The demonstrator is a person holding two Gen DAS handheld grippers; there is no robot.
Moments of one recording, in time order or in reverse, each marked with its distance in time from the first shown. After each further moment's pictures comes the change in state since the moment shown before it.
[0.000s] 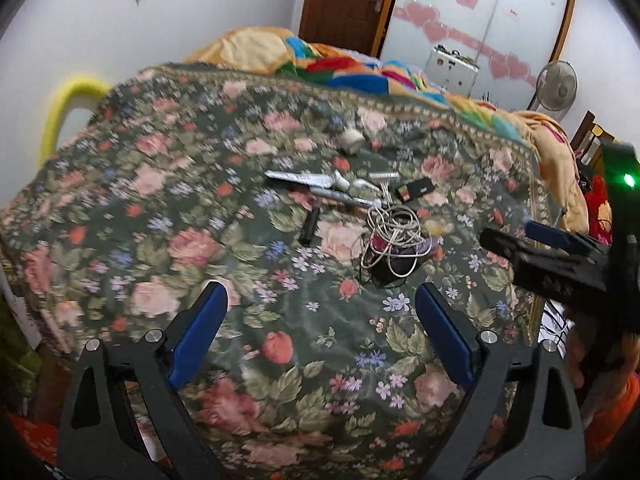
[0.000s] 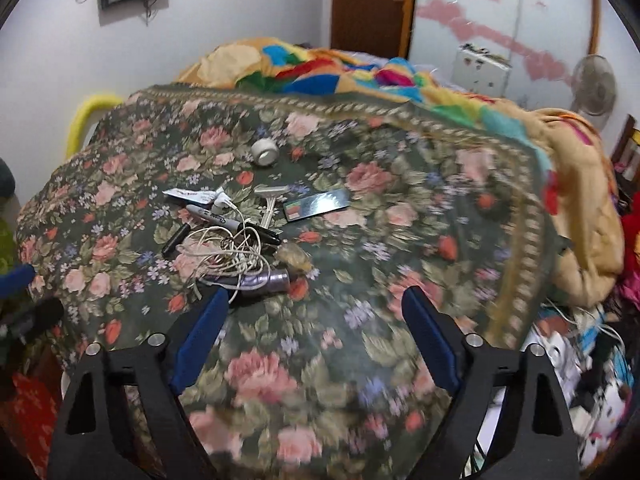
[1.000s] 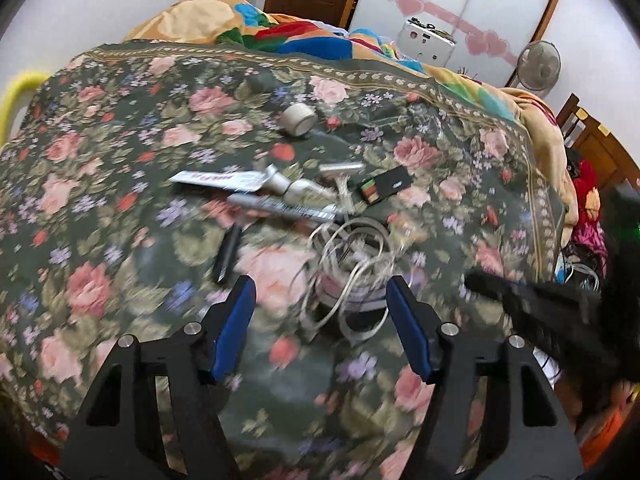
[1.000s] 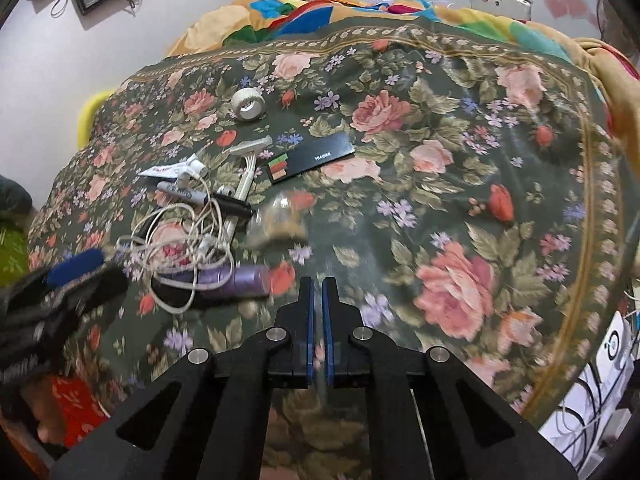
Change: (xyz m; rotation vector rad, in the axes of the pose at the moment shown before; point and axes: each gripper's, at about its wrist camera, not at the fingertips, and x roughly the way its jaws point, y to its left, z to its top) left arm 0.090 -0.038 0.038 0.029 0.090 -0.119; right arm 0.065 -0.047 -0.004 0.100 0.131 0.146
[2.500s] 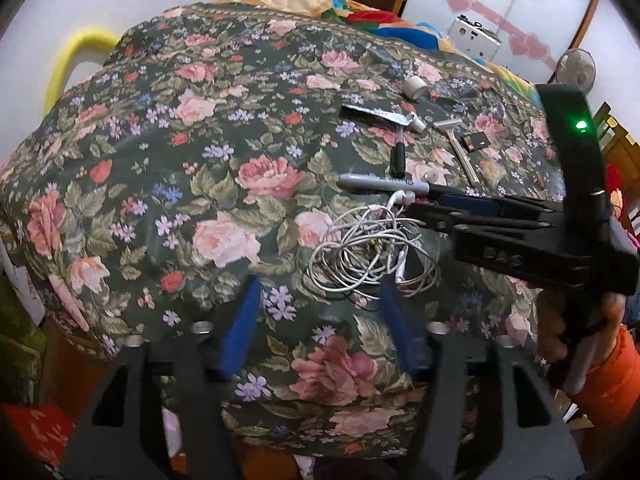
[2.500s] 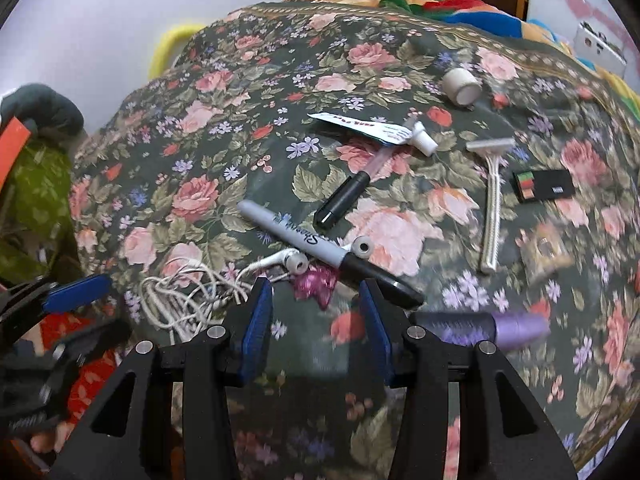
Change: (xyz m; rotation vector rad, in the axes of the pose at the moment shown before) left arm -0.083 0.119 -0.082 -0.084 0.059 0.127; right arm 0.057 0.160 -0.004 -0.260 0.071 0.141
